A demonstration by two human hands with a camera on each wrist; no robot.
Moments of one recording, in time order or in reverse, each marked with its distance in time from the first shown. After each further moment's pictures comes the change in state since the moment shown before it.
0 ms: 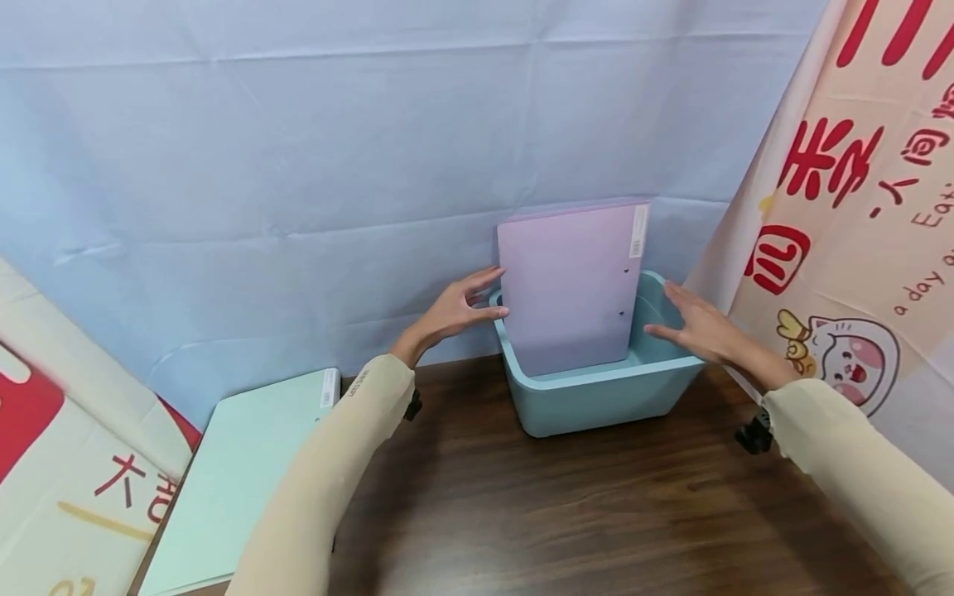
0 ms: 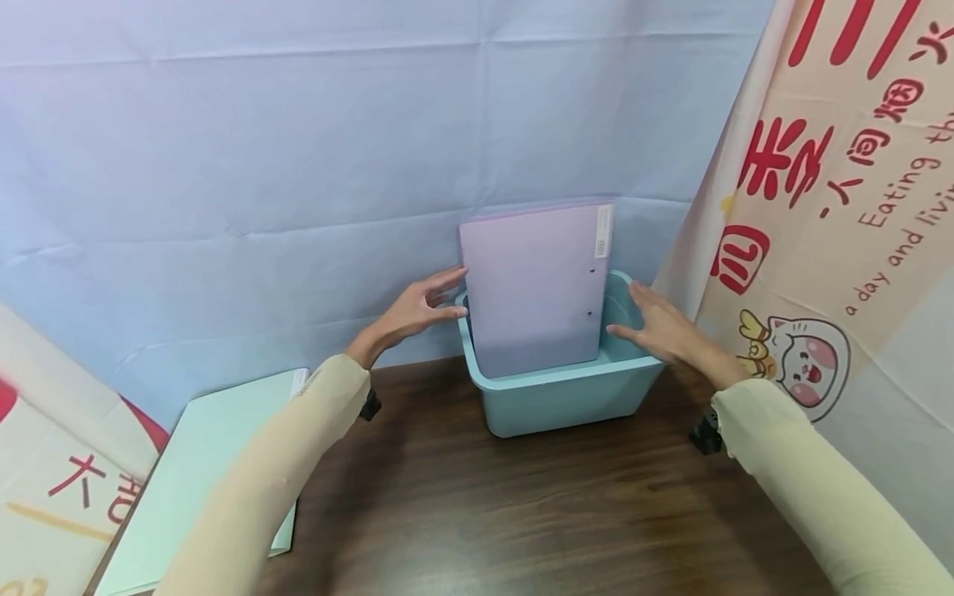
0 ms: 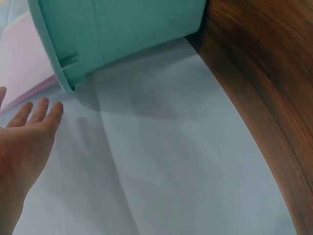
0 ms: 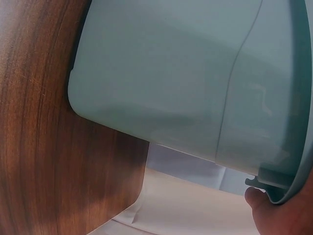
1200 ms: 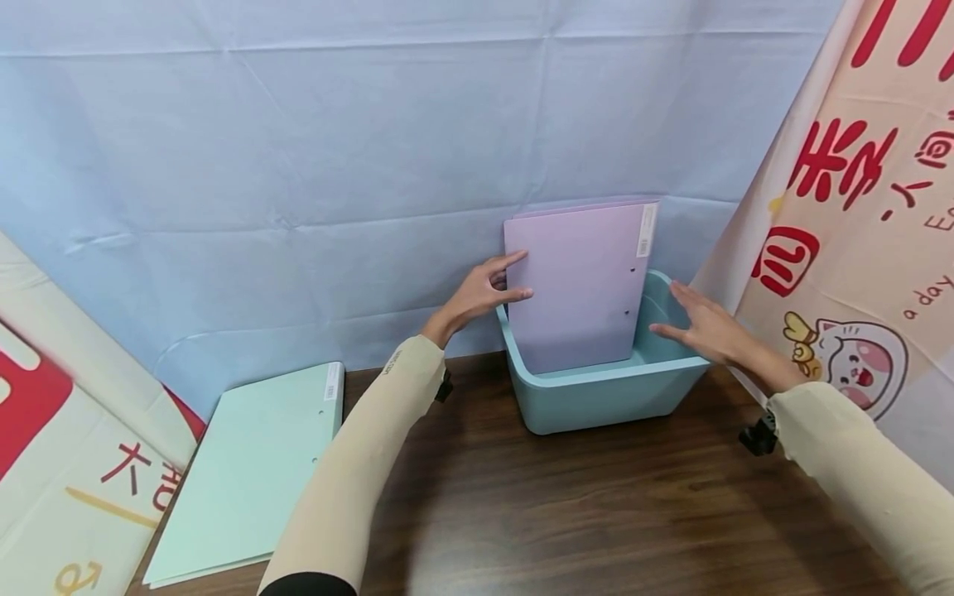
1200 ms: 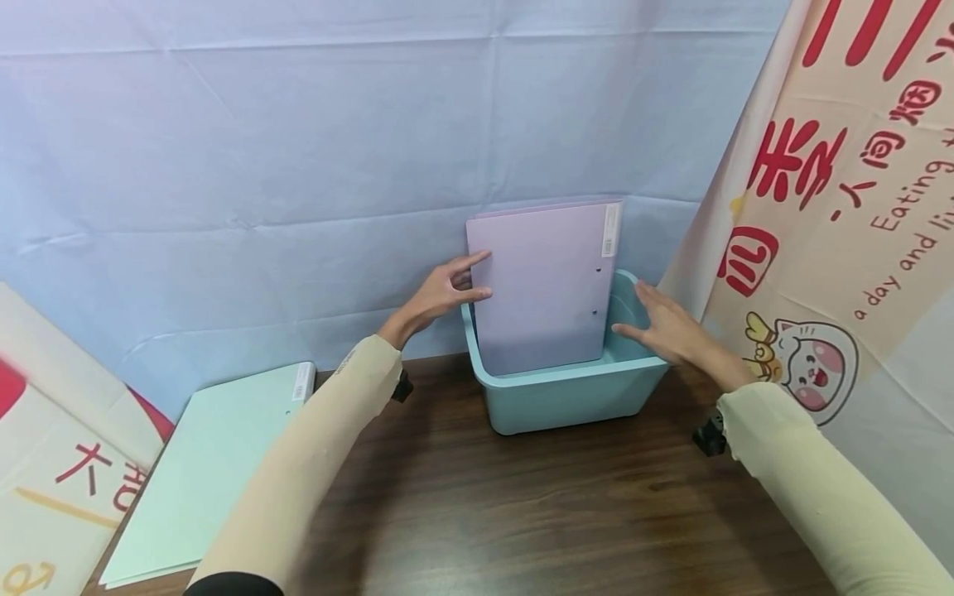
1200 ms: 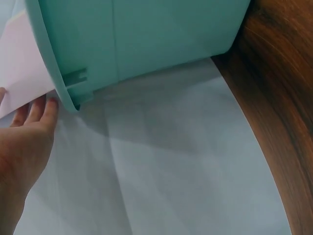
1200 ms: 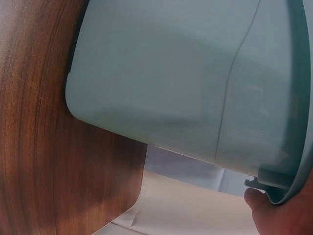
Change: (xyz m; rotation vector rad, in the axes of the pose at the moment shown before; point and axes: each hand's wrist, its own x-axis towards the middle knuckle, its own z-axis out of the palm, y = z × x) left_hand 0.037 0.000 0.018 -0.038 0.103 -0.028; right_hand 0.002 0.005 0.002 -0.027 0.002 -0.003
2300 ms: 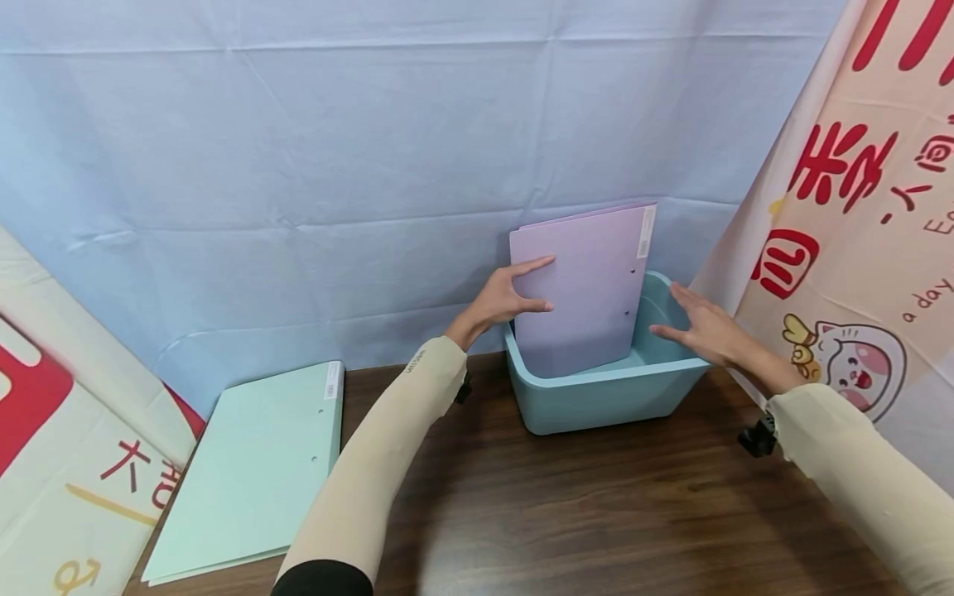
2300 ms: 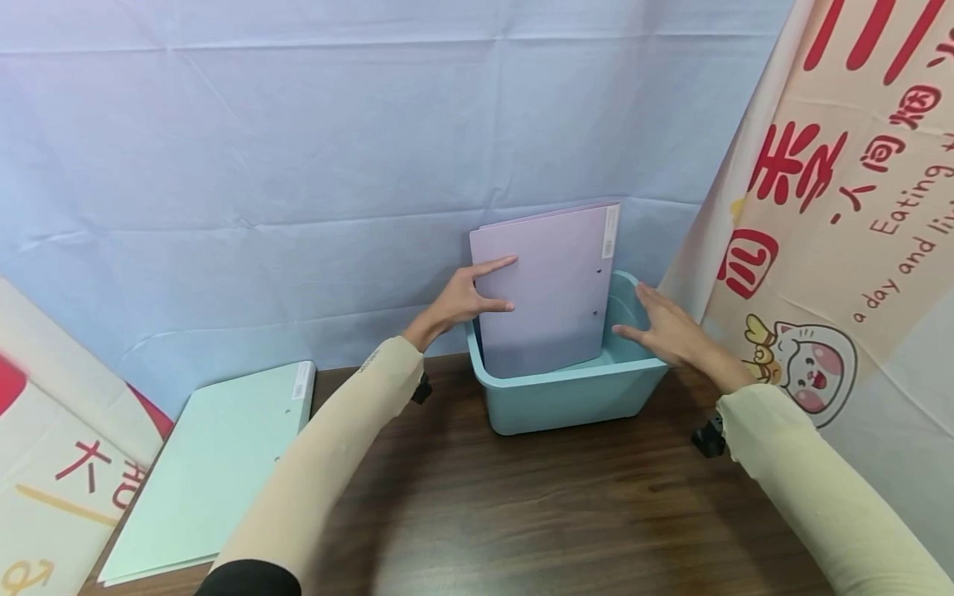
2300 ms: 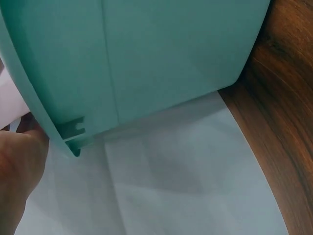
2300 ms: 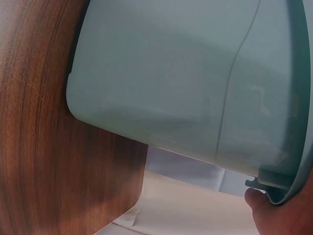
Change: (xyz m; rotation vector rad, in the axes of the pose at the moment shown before) left_hand 0.015 0.004 0.033 -0.024 0.010 0.122; right_hand -0.001 -0.002 -0.001 0.022 0.002 0.008
